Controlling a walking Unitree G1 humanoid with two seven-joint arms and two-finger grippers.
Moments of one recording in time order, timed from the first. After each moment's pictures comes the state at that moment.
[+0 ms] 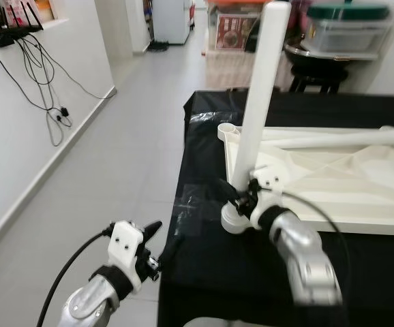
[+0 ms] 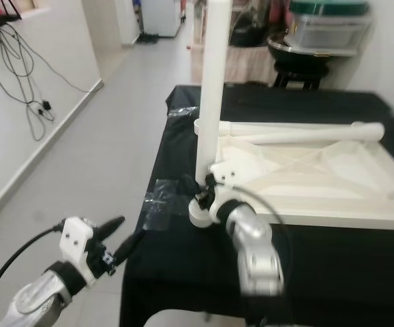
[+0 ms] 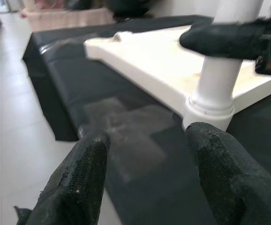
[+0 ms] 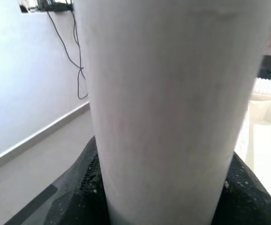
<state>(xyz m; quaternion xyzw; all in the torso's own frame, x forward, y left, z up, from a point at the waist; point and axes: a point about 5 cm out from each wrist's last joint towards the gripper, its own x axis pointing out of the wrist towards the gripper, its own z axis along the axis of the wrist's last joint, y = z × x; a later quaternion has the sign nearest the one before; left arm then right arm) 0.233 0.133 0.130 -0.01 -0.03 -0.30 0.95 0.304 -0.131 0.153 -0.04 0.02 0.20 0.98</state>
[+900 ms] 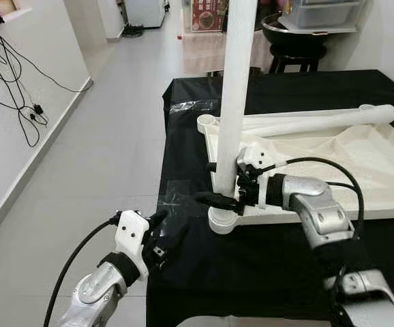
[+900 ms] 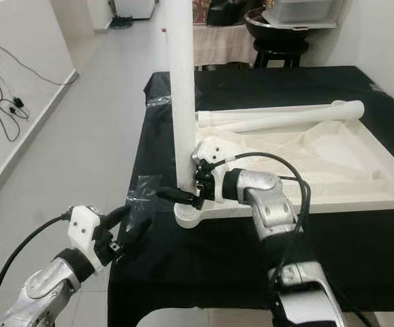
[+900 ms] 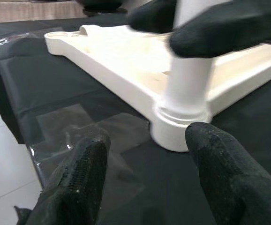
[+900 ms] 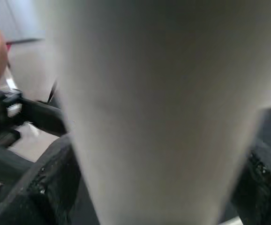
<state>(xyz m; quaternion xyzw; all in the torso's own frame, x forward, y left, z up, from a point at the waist) 0.242 0.123 0.131 -0.02 -0.04 -0.32 0.95 0.357 -0.129 0.201 -0.10 0.05 0.57 0.82</state>
